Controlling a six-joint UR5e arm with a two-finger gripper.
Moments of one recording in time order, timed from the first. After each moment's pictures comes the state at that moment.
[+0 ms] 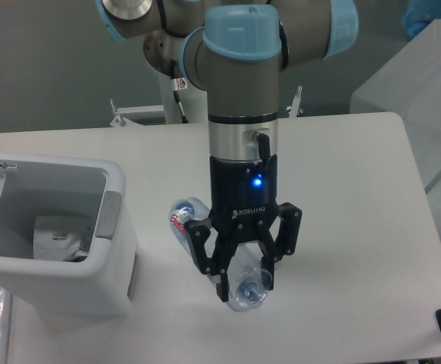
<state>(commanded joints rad) 2.38 -1.94 -1.22 -0.80 1.31 -0.07</state>
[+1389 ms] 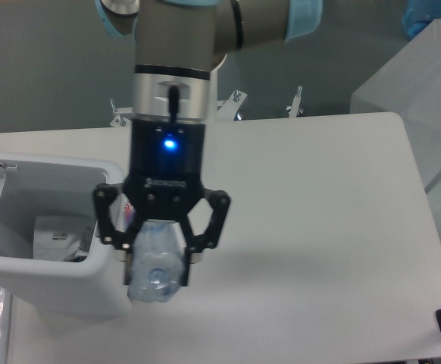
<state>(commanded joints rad) 2.25 -1.91 -1.20 -0.73 1.25 0.09</state>
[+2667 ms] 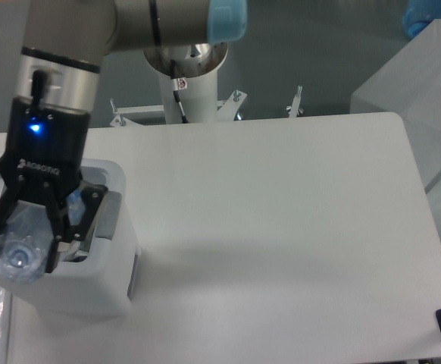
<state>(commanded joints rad) 2.10 -1.88 -1.28 -0.73 1.22 0.09</state>
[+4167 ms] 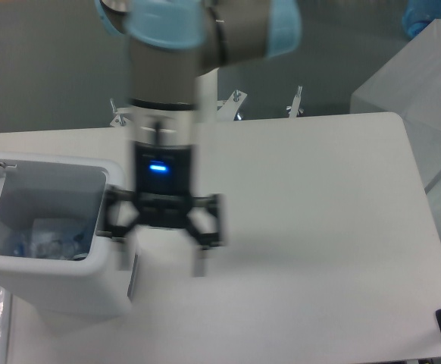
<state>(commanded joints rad) 2.41 -1.88 -1.45 -0.75 1.52 0.67</state>
